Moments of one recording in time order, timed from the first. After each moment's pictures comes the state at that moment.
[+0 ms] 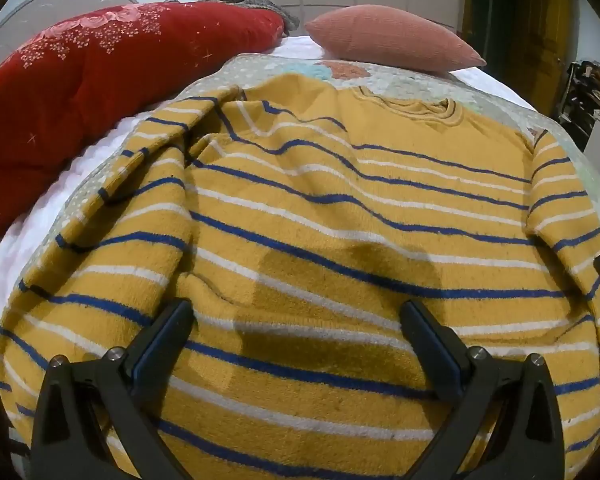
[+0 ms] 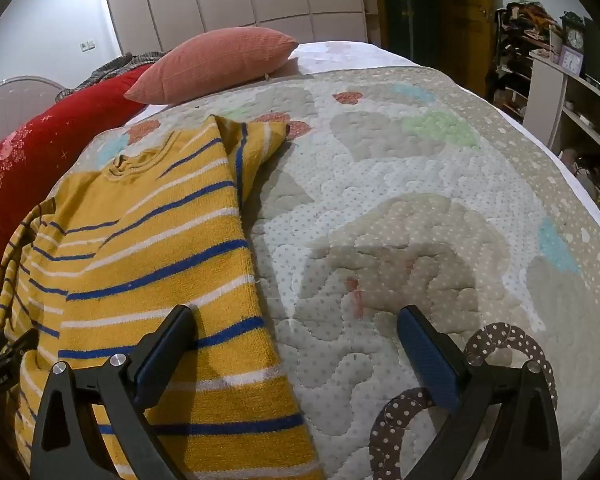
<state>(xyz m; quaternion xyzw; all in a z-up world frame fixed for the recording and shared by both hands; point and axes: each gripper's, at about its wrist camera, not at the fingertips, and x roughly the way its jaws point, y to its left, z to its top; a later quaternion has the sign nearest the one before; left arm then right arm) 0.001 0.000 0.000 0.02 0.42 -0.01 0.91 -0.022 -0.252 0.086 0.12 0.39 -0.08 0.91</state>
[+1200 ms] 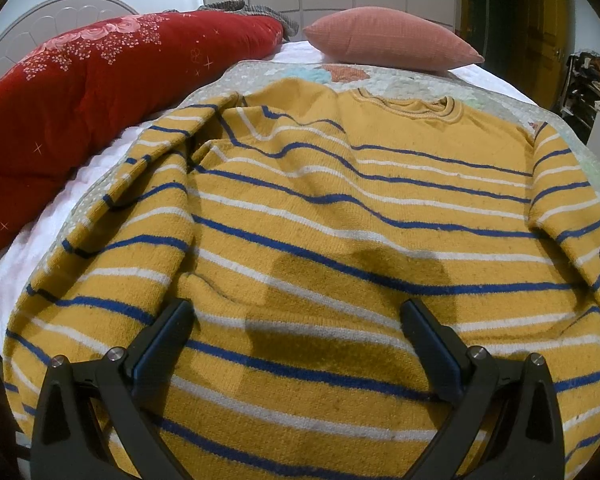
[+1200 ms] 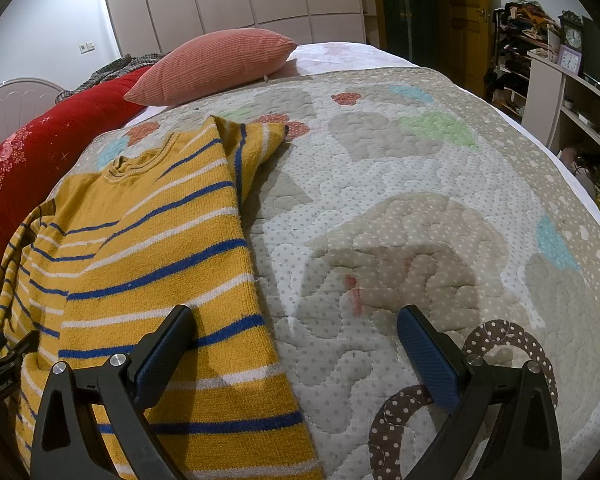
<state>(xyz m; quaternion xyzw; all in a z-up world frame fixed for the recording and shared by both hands) 0.000 -0.003 0.002 0.04 0.41 0.00 0.91 -0.024 -0.252 0.087 0.13 0.39 -0.08 0.91</state>
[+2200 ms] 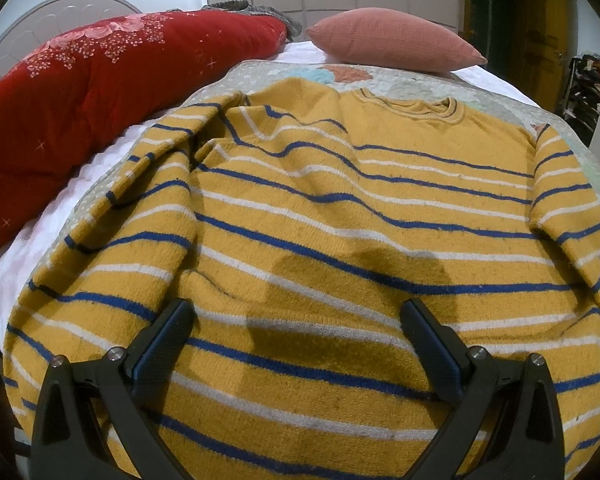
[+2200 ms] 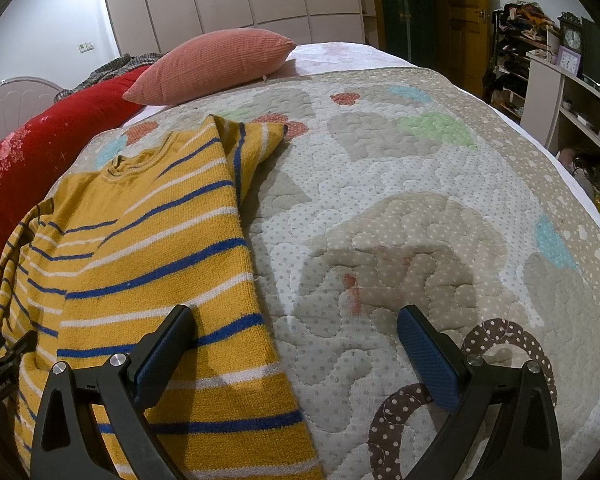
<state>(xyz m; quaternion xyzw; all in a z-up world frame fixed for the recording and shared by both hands) -0.002 -0.005 0.001 0.04 0.41 0.01 0.91 -0.023 -0.251 0.086 0.12 0.39 -0.08 0.91</state>
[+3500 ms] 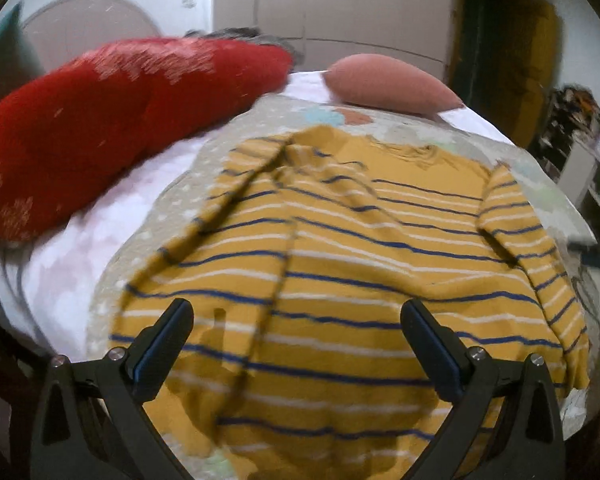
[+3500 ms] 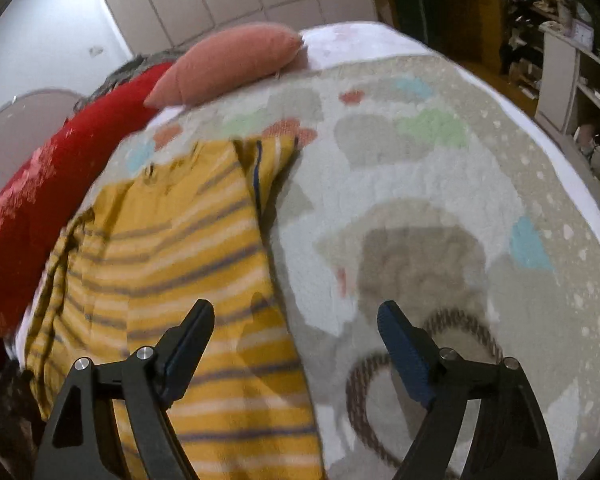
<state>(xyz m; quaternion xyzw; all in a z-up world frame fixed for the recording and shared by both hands) -0.091 0.081 0.062 -0.02 0.37 -0.02 0.93 -0.047 -0.274 0.125 0.17 0.44 -0.02 0.88</state>
